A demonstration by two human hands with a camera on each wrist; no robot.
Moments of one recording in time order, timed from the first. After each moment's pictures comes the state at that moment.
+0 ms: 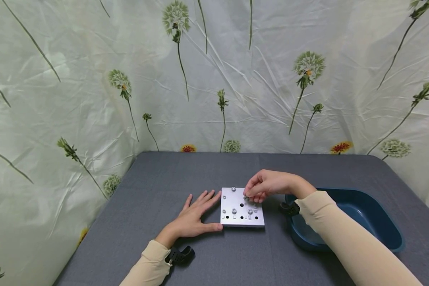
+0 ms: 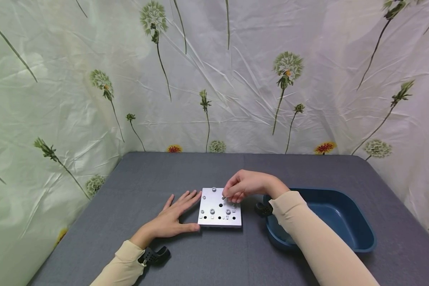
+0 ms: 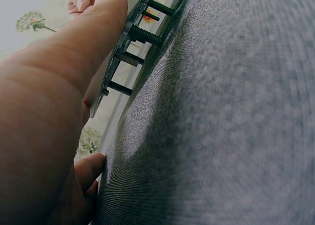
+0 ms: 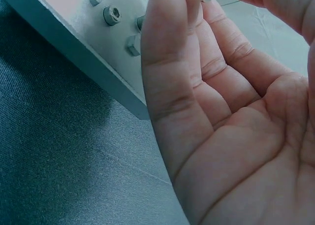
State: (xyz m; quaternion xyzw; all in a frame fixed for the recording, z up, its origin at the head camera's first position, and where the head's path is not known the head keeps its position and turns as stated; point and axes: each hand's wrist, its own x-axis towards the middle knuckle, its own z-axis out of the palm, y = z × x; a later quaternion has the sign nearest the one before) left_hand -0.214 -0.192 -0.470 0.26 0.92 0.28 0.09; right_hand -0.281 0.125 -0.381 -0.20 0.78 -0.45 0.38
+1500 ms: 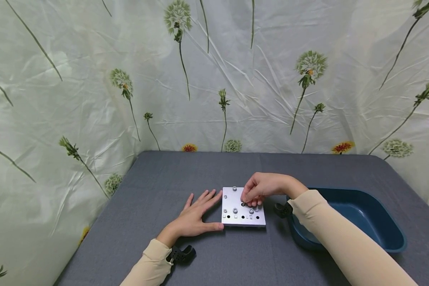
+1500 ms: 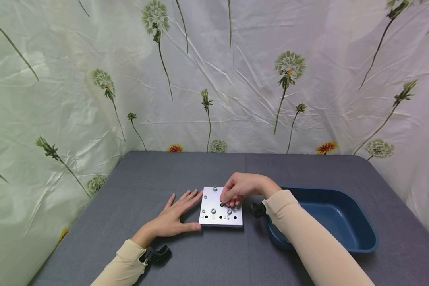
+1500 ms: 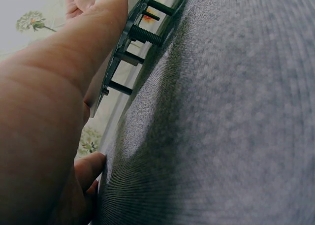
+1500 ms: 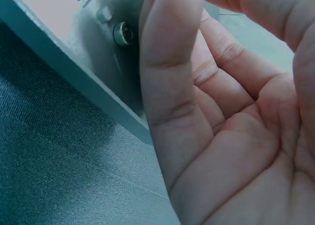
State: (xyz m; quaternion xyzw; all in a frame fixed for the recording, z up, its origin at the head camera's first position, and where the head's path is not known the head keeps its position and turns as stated) left_hand -0.213 -0.191 -0.468 0.26 0.92 0.28 0.10; right_hand -0.281 0.106 -0.385 -0.21 0.79 -0.41 0.41
